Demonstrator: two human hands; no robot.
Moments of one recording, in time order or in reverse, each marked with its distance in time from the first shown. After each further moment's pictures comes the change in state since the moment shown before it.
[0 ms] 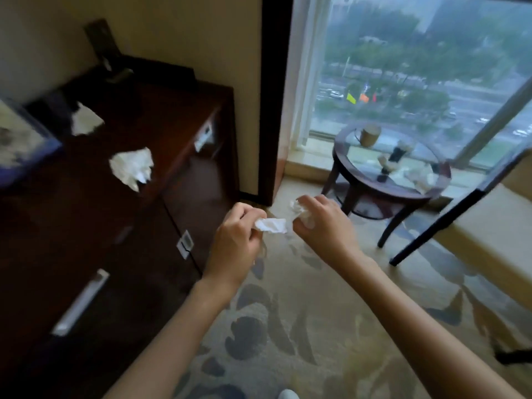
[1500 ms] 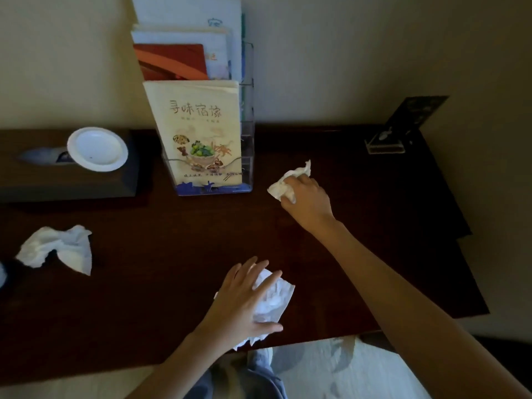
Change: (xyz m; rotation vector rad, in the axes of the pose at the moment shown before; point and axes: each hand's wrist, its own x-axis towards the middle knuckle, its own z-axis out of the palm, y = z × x) left_hand 0.175 -0.243 -0.107 0.468 -0.013 -0.789; right_hand 0.443 -0.345 0.286 -0.046 -0.736 -1.002
